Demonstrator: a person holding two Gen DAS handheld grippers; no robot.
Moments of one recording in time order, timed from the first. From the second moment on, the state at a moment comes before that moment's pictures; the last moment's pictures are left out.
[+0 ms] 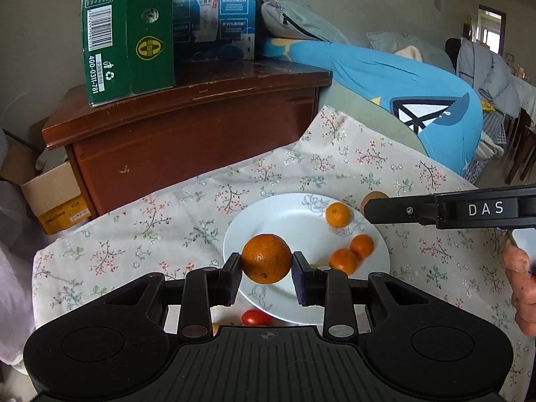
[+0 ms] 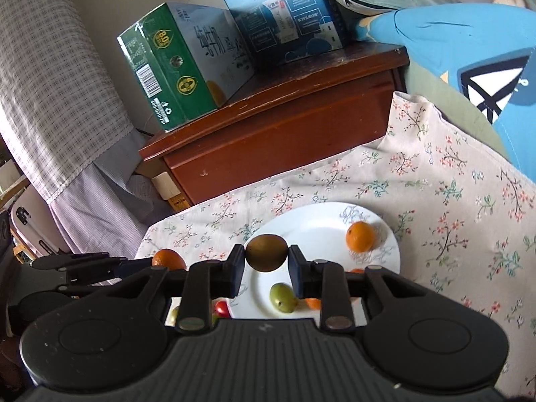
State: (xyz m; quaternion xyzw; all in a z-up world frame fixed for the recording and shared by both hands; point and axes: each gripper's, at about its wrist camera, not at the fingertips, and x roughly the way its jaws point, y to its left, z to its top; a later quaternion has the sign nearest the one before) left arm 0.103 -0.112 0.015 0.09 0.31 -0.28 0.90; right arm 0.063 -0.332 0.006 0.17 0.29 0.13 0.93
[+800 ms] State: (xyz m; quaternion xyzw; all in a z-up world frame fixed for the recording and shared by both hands) left arm 0.148 -0.156 -0.026 0.10 0.36 -0.28 0.88; right arm 0.123 -0.344 -0.036 0.19 0.36 0.10 0.91
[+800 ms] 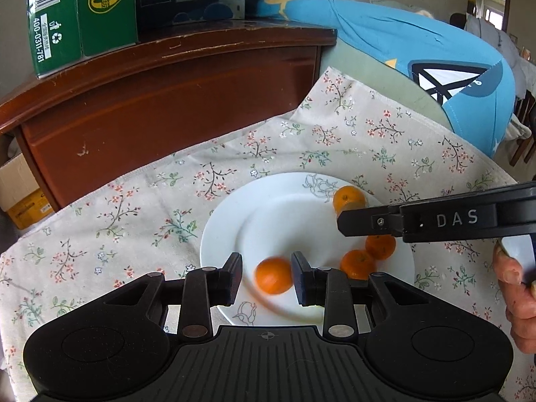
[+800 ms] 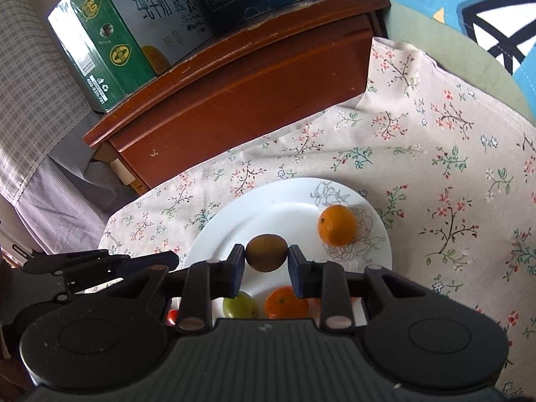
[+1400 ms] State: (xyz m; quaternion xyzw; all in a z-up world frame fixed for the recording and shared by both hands) left arm 0.151 -0.140 -0.009 0.08 0.37 -0.22 0.90; right arm 0.119 -0.338 -0.029 0.18 0.35 0.11 0.91
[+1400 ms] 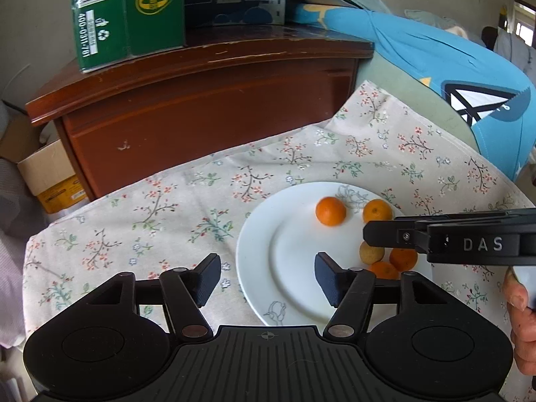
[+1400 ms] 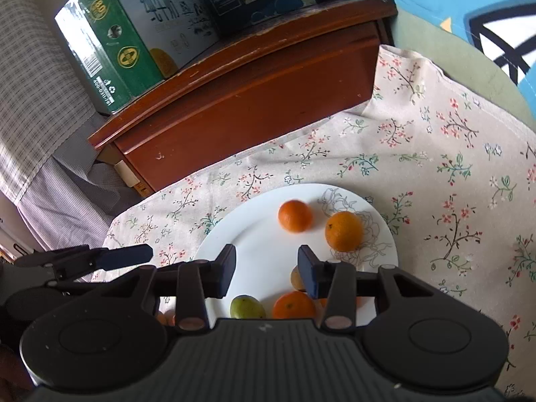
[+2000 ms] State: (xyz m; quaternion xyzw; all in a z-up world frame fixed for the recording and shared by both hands) left arm 0.102 -0.095 -0.001 0.08 0.37 -0.18 0.91; right arm 0.083 -0.324 -0.023 0.15 0.35 0.13 0.92
